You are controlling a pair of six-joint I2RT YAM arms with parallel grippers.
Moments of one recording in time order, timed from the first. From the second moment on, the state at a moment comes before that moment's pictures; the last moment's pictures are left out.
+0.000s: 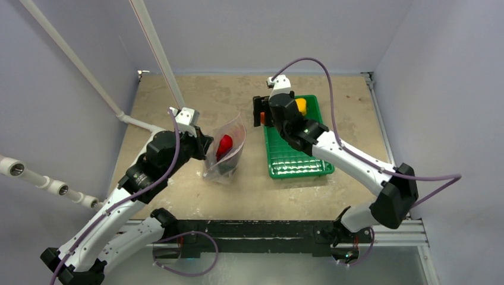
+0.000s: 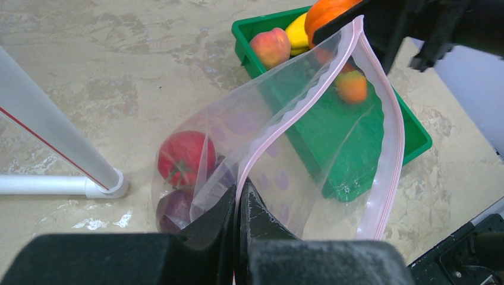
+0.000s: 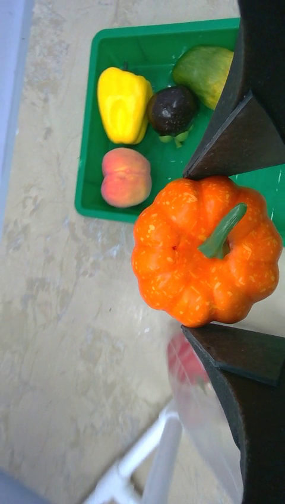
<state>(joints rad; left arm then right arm) -0.63 0.73 0.86 -0.41 -0.13 -0.30 0.76 1.48 1.25 -0.22 0.46 0.29</state>
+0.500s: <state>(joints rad) -0.63 0.73 0.86 -0.41 -0.13 -0.30 1.08 1.37 1.50 -0.43 0.56 0.34</state>
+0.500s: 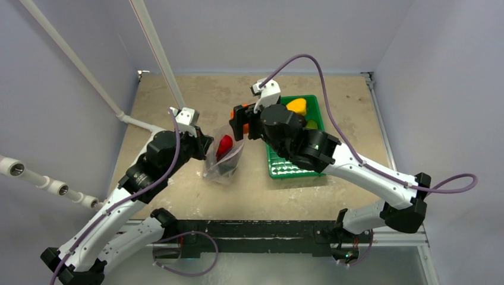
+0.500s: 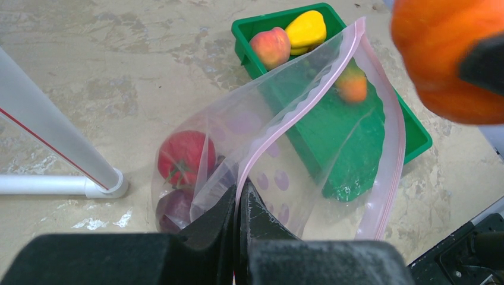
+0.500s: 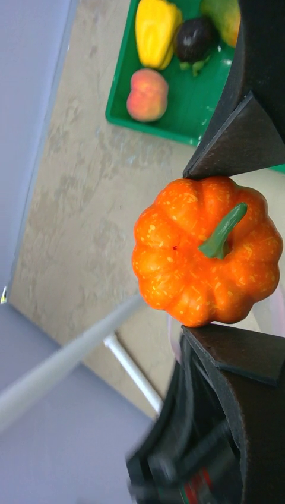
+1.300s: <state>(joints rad) -0.63 0.73 0.86 -0.41 -0.12 -0.30 1.27 1.51 1.48 -0.39 0.63 0.35</state>
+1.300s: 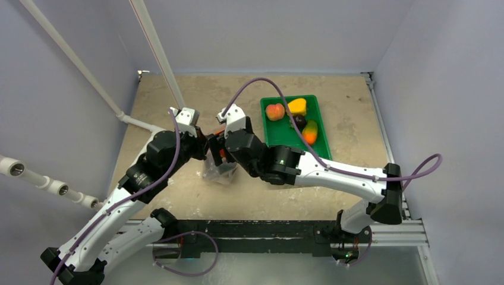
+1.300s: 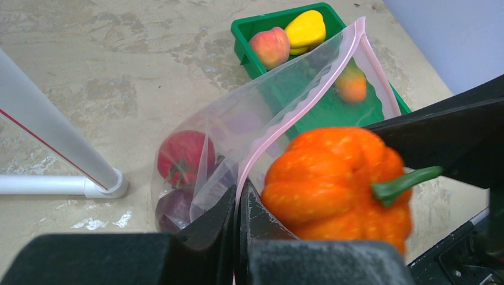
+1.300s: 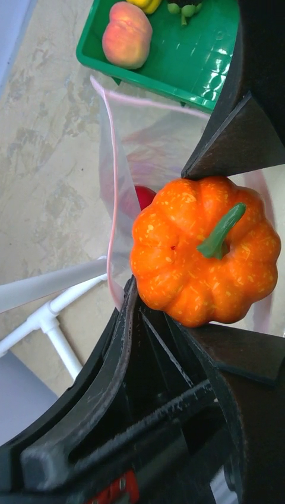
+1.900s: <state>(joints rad) -0.62 0.73 0.85 -0.41 -0.12 -0.28 1.25 1.59 1.48 -0.39 0.66 0.35</state>
